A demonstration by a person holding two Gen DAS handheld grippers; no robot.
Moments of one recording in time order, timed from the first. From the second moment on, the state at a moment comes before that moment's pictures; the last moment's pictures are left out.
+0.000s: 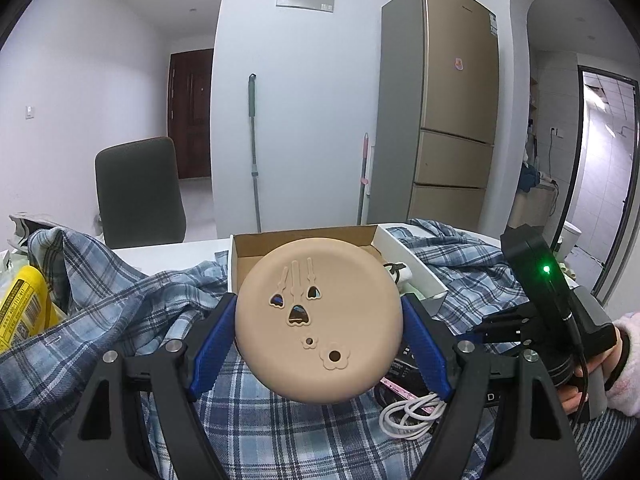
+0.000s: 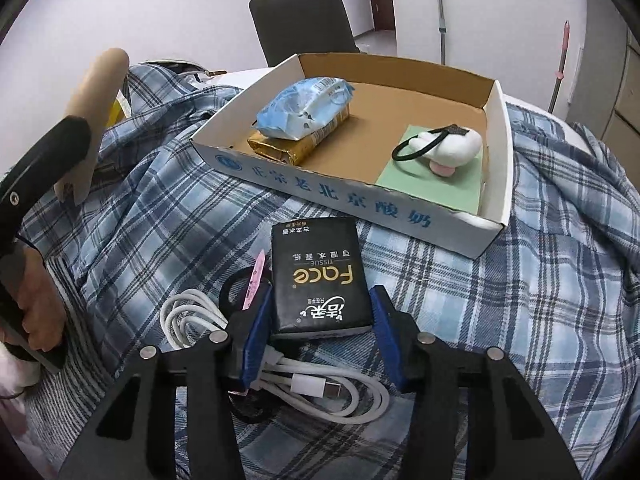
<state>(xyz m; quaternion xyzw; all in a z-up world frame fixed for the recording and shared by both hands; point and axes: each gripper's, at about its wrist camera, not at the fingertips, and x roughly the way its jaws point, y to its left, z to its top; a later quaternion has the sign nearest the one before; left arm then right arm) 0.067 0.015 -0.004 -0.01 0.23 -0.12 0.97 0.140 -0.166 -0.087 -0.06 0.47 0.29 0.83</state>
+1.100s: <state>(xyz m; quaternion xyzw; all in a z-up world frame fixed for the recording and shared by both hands) 0.065 -0.006 0.050 0.03 0.10 -0.10 0.99 0.107 -0.189 0.025 -0.04 0.17 0.16 0.97</state>
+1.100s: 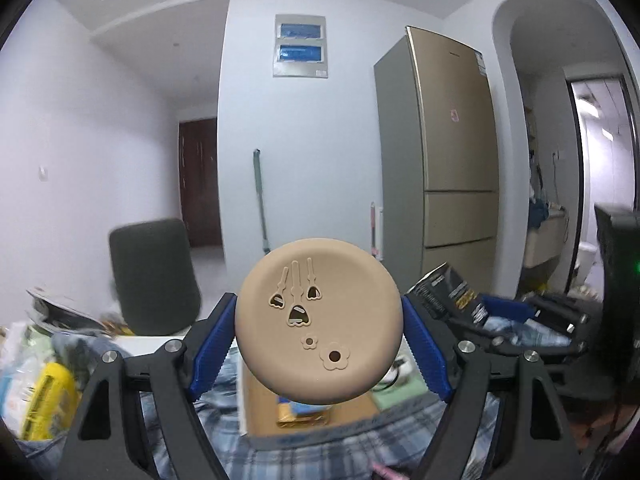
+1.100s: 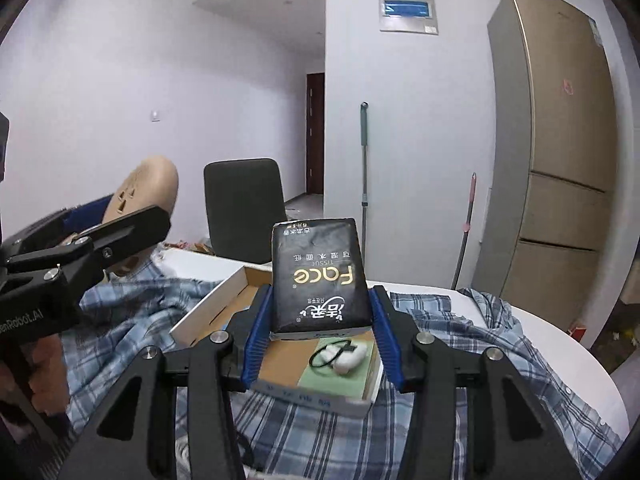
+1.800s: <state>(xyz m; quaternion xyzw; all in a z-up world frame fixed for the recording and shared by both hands) 0.189 0.007 0.002 -0.01 0.27 -0.08 0.96 0.190 -0.174 -0.055 -0.03 0.36 0.18 0.91</state>
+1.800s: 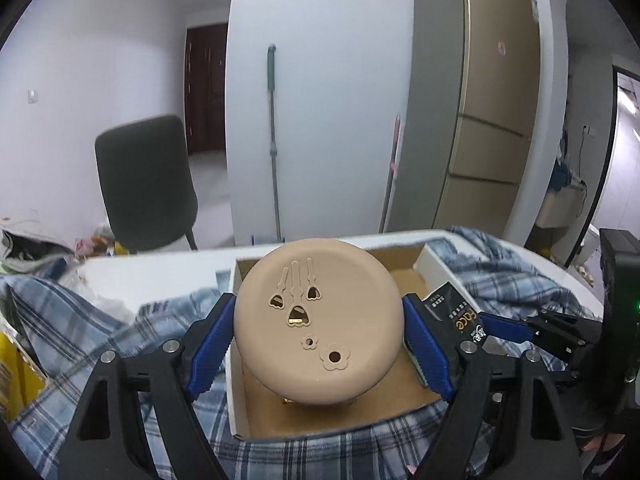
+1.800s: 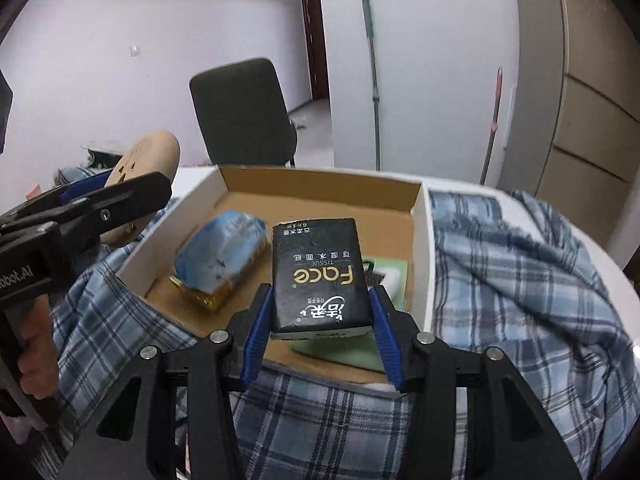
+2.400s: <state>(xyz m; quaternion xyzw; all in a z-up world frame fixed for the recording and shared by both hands) 0.197 0.005 -0.018 0.00 0.29 -0.06 0.95 0.185 -0.175 -0.053 -0.04 0.36 0.17 0.92</state>
